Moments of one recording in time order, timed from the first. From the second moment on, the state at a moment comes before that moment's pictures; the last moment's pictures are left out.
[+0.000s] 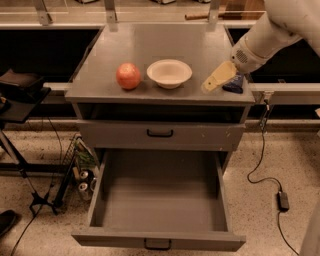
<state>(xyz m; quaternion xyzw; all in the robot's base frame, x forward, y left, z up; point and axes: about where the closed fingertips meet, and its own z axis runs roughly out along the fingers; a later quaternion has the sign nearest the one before) 0.674 -0.203 0.877 -0.32 0.91 0.07 0.24</state>
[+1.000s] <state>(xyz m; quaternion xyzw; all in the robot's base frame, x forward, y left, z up) 0.712 -0.199 0.839 -0.16 0.96 0.05 0.23</state>
